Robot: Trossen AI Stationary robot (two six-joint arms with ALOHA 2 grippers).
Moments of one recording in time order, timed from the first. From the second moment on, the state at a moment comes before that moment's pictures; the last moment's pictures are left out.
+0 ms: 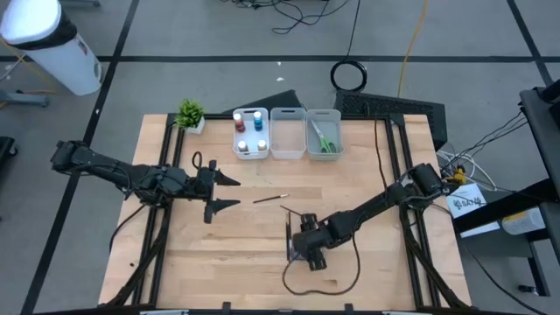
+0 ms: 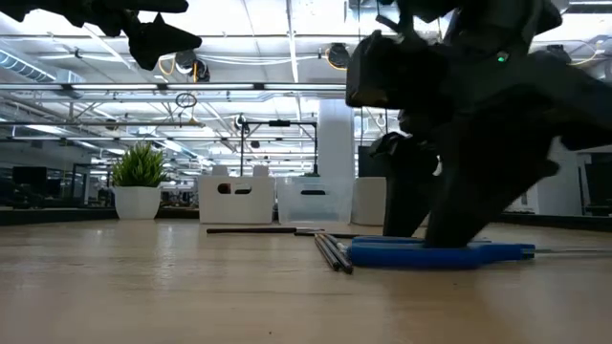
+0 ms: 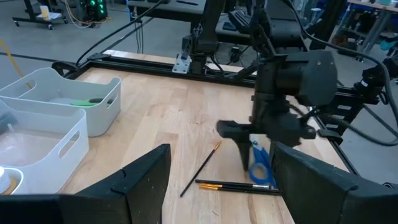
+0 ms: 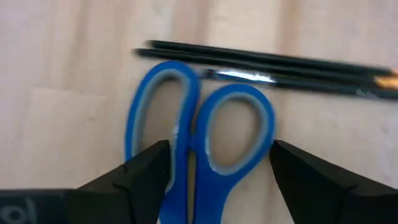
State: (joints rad) left arm -0.25 0.80 0.50 0.08 -0.24 -0.19; right arm 0.41 1.94 1.17 -0.41 0.10 0.23
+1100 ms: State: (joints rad) left arm -0.25 0.80 0.50 0.08 -0.24 -0.19; right arm 0.34 1.94 0.93 -0.21 0.05 0.40
